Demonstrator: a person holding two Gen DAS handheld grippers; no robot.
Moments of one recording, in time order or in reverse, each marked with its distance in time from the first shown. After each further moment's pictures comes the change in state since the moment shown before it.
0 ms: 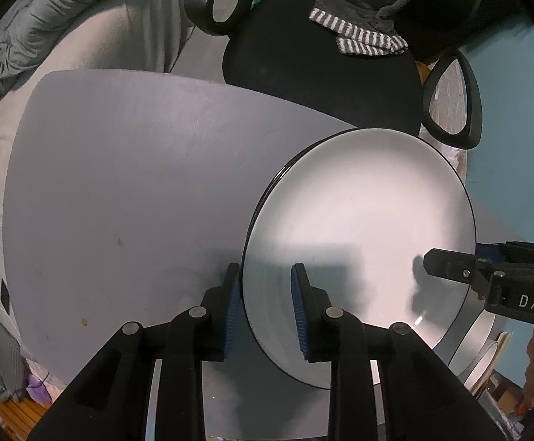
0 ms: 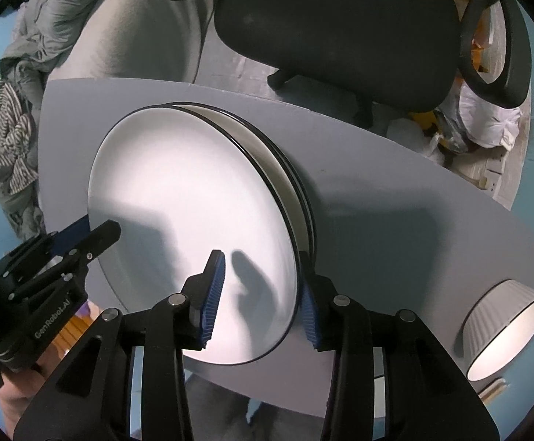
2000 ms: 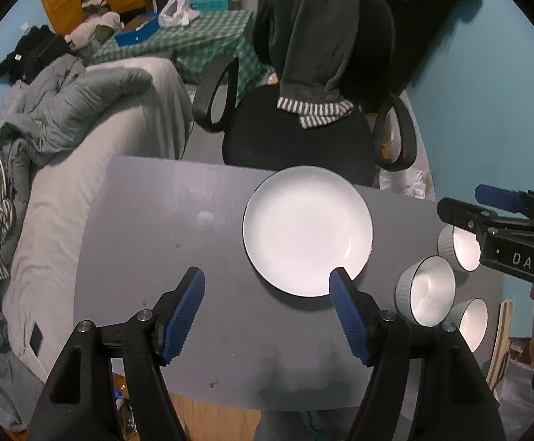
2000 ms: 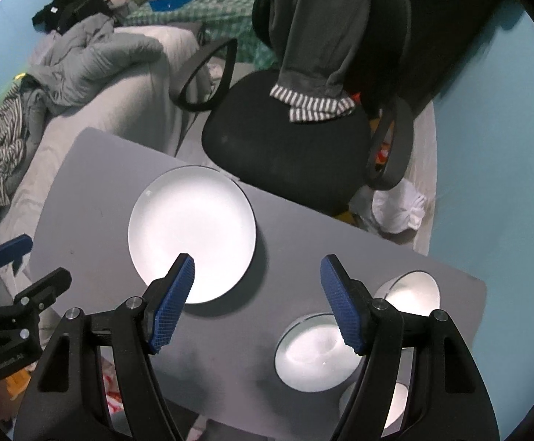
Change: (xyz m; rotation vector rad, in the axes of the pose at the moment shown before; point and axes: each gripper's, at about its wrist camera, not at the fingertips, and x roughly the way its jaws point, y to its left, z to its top) left arm -0.152 -0.028 -0.102 0.160 -0.372 0.048; right arm -0.128 0.036 -0.123 -0.117 -0.540 -0.268
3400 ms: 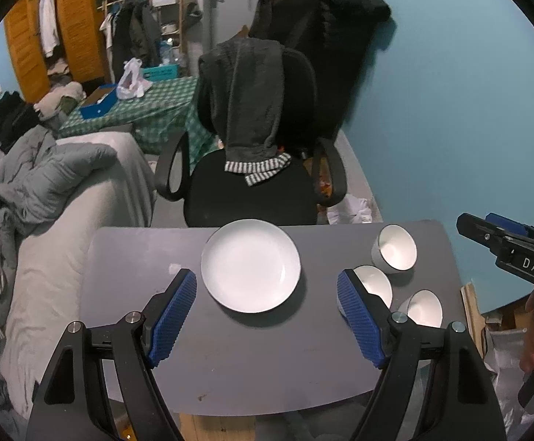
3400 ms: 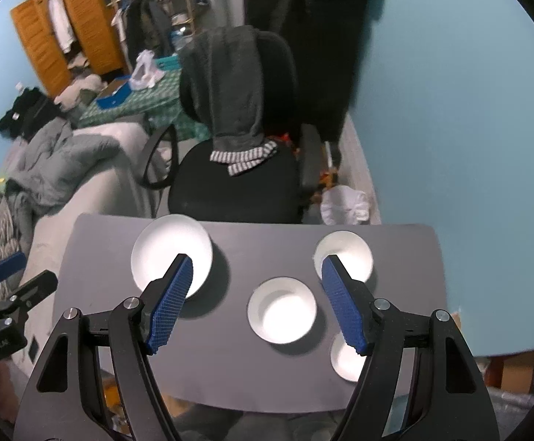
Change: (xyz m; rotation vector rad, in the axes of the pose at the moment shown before) left arm -0.103 -0.036 -0.022 0.175 -0.224 -0.132; right arm -0.135 -0.043 -0.096 0.330 -0.280 -0.114
